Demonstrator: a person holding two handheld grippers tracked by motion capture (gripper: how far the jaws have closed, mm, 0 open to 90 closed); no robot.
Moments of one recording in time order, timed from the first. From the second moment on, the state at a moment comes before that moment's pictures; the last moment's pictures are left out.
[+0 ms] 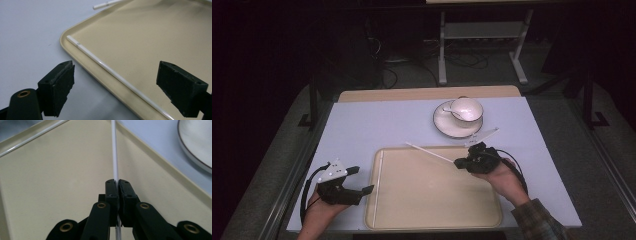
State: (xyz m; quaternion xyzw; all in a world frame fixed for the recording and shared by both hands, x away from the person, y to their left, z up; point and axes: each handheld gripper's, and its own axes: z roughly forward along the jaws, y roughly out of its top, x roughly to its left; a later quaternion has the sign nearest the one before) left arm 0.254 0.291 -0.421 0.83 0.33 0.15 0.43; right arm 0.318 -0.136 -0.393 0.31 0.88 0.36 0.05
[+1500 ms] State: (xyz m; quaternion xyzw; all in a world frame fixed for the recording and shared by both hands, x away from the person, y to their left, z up) left arm 0.267 0.265 -0.416 0.84 0.31 0.11 0.44; right arm 0.301 -0.121 -0.420 0.30 0.88 0.37 0.06
